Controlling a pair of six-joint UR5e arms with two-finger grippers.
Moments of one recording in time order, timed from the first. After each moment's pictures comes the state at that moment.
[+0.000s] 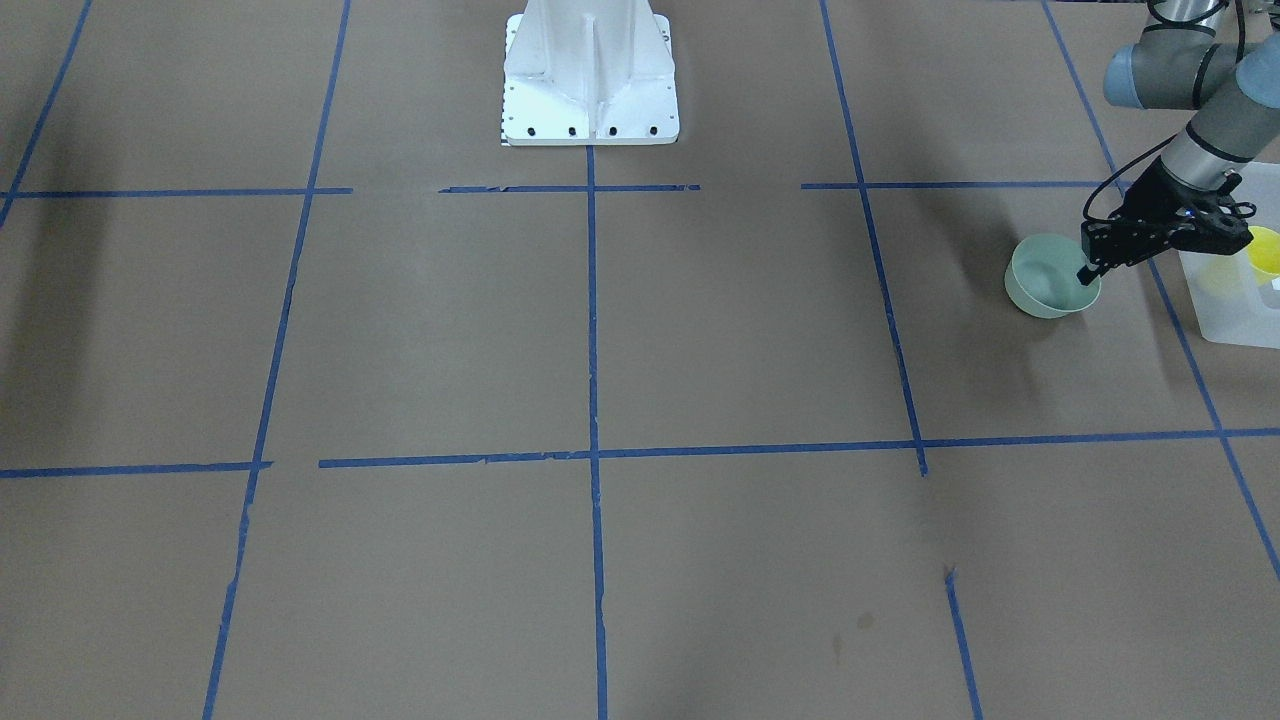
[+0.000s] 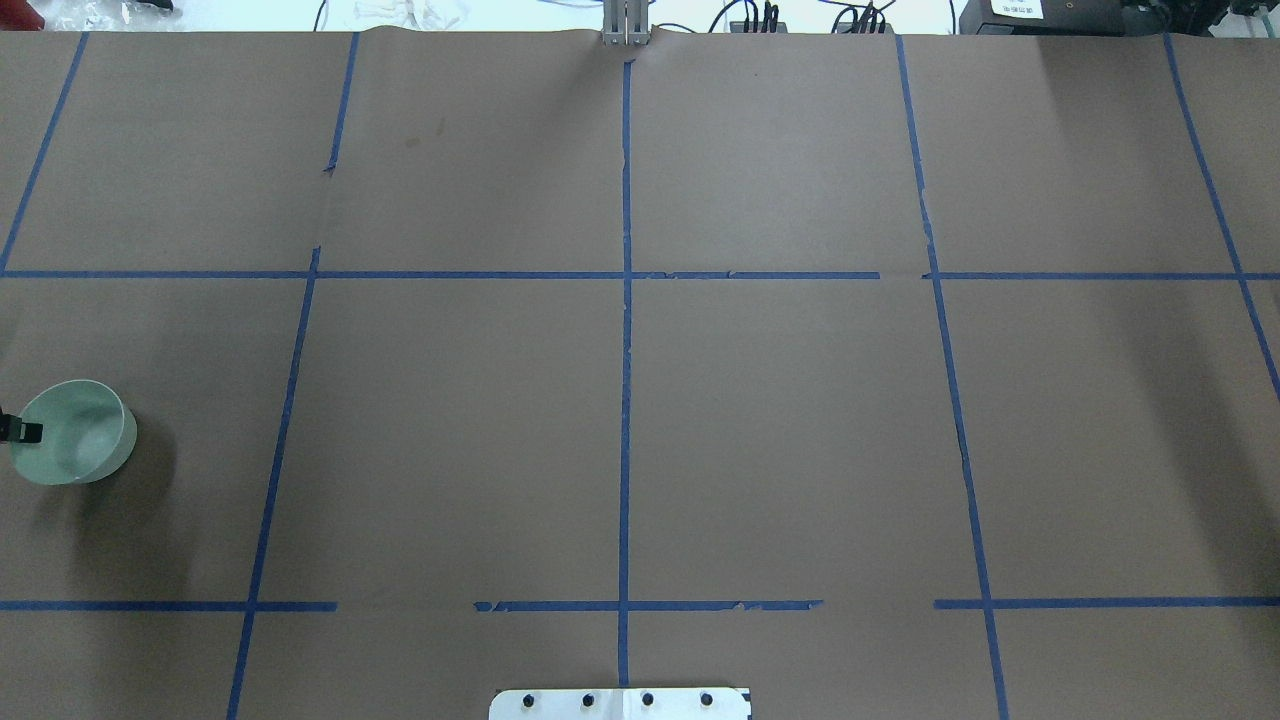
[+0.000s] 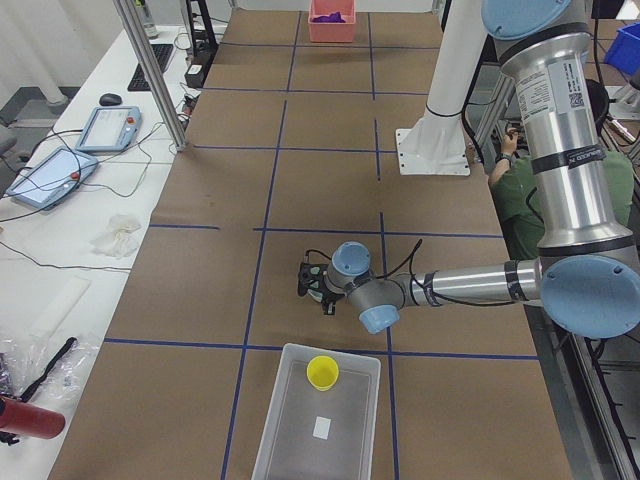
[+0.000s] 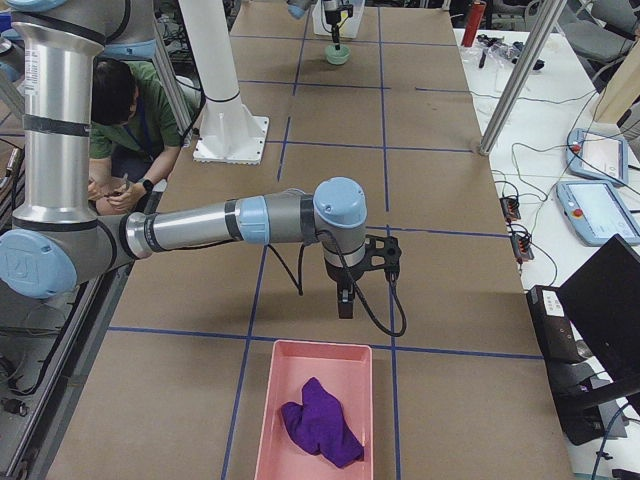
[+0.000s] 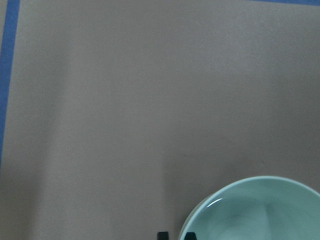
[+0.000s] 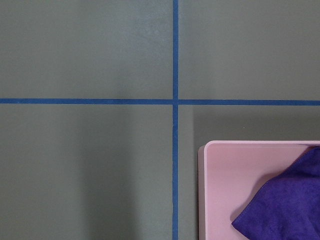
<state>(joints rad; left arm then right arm) -0.92 -1.29 -1.57 -2.70 -2.13 -0.96 1.62 -1.69 1.91 -1.69 2.32 0.04</state>
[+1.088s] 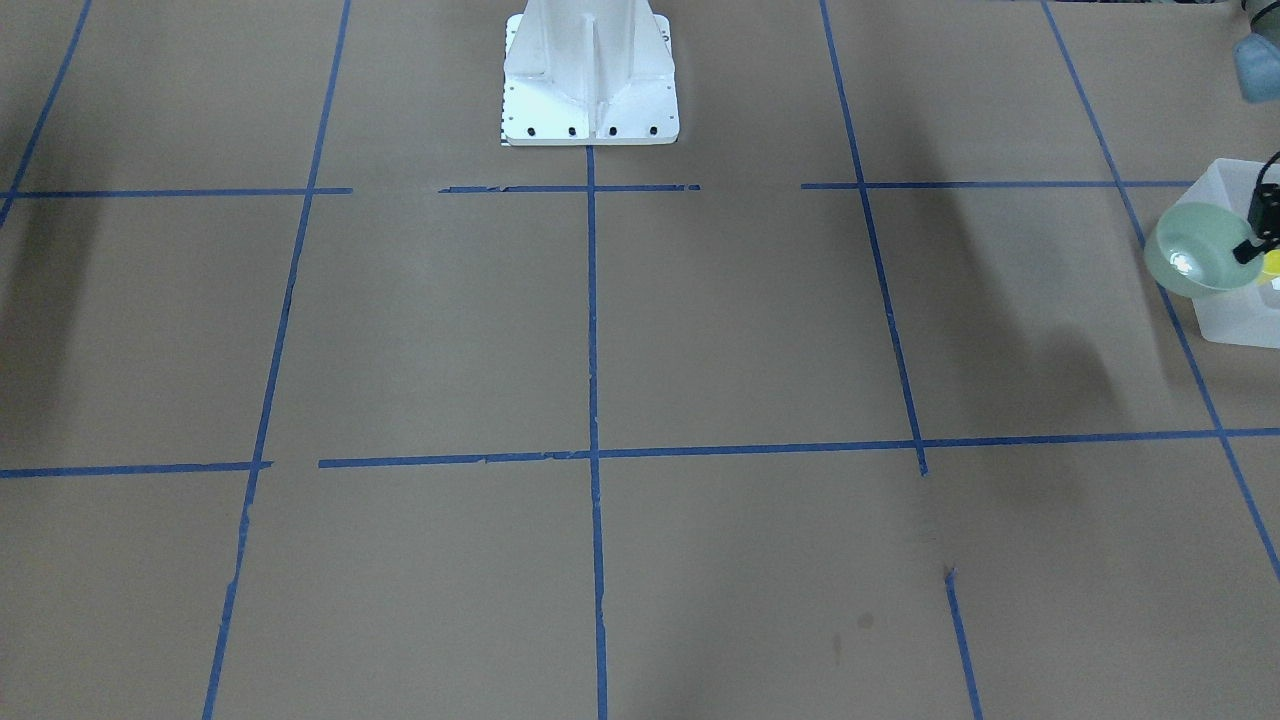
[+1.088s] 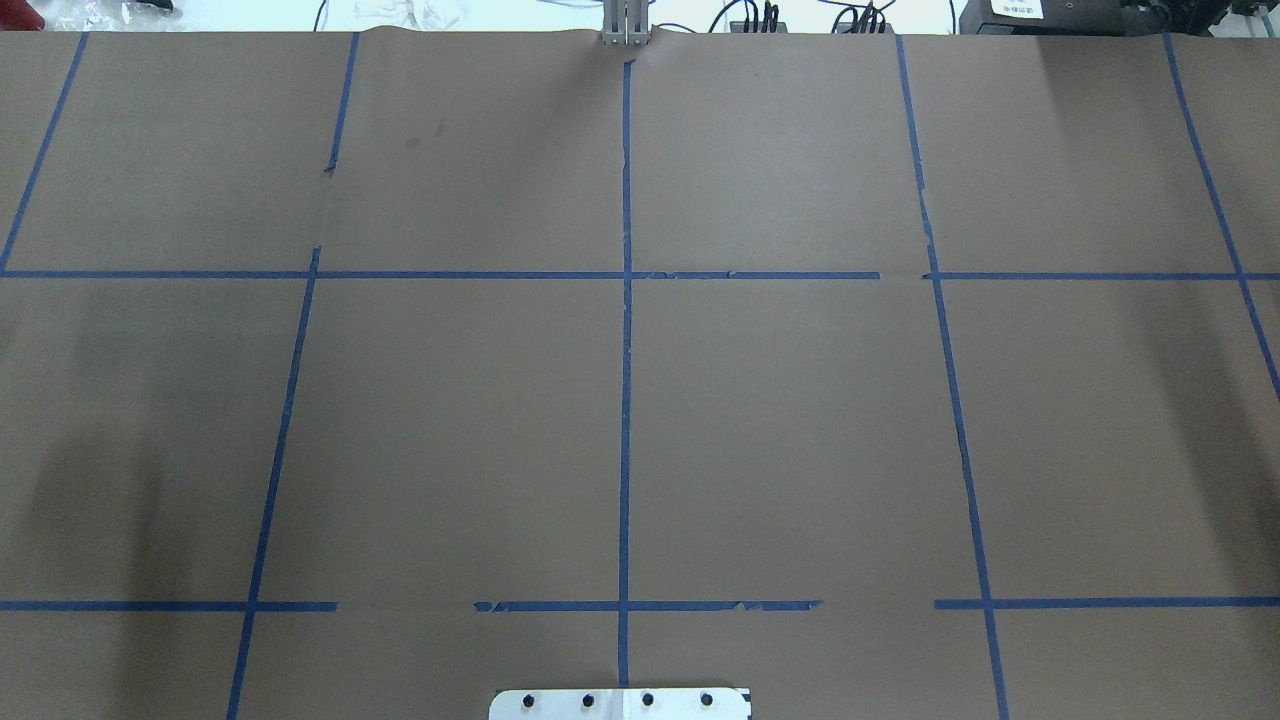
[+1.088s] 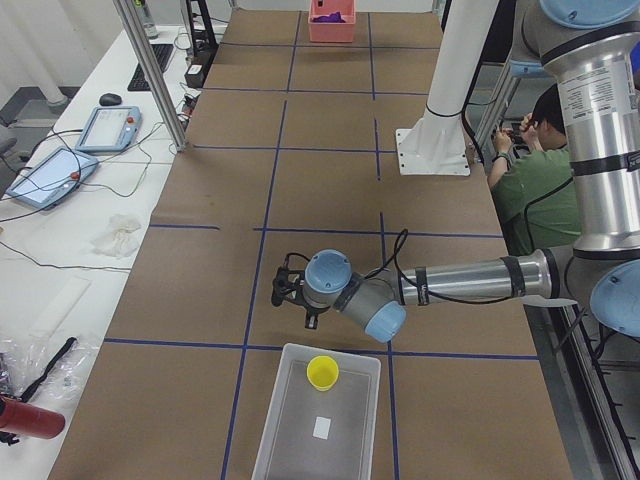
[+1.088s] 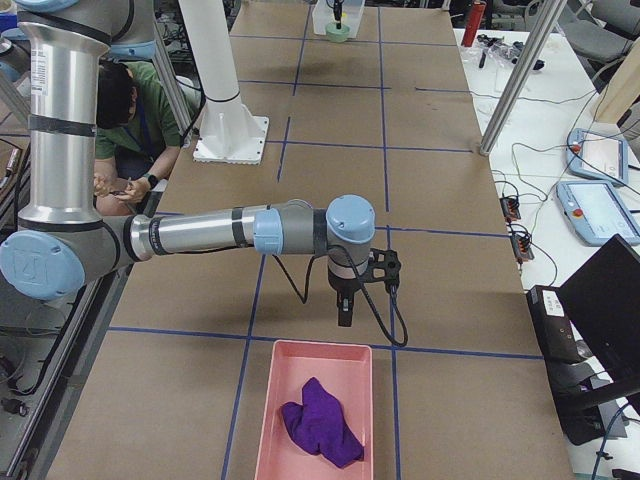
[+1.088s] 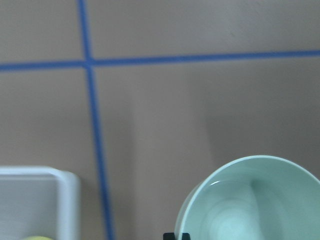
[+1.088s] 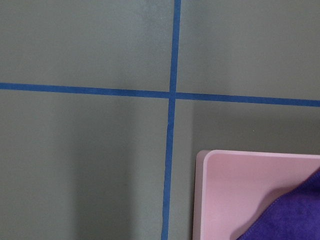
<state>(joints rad) -1.49 -1.39 -1.60 -2.11 -2.44 -0.21 1.55 -1.67 1.73 -1.52 2.32 0.05</state>
